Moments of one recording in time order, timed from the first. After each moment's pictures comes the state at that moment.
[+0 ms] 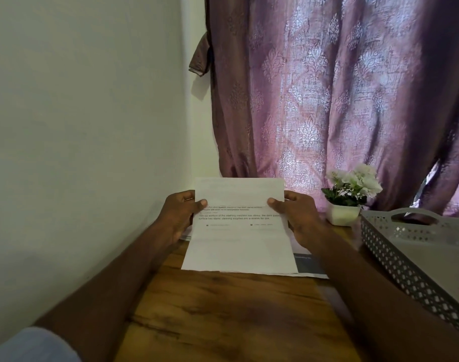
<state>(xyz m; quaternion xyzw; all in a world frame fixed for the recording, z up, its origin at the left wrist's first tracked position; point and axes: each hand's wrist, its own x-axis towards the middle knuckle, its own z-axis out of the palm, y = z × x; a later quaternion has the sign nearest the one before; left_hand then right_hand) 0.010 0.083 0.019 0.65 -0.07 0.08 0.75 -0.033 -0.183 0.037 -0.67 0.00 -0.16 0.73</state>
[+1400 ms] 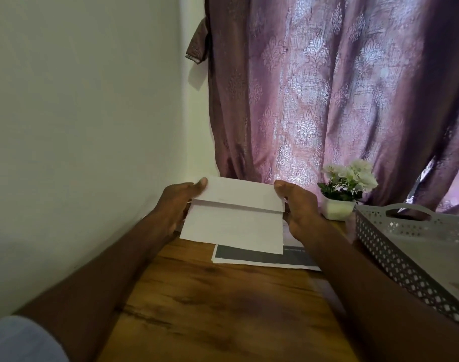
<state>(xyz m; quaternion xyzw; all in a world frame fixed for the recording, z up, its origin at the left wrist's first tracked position) -0.003 0.074 0.022 0.68 -0.03 0.07 0.73 -0.022 -0.184 0.036 -0.57 0.08 -0.19 0.79</state>
